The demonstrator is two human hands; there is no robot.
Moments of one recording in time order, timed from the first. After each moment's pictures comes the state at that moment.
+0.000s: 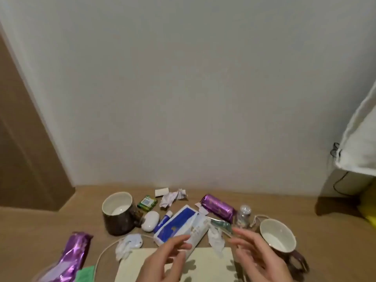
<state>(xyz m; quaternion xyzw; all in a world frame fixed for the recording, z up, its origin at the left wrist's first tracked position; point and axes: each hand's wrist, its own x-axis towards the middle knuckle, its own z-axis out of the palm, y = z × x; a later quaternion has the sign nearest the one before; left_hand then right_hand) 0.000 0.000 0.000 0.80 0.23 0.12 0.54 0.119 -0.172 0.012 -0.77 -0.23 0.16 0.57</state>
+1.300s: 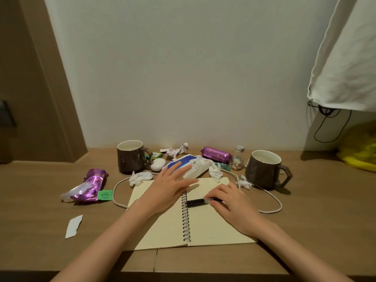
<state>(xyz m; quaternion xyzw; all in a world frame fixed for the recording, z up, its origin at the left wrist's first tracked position) 0.014 0.062 -0.119 0.99 -0.02 0.16 -0.02 0.107 -0.166 -0.125 -0.82 -0.52 -0.06 0.21</state>
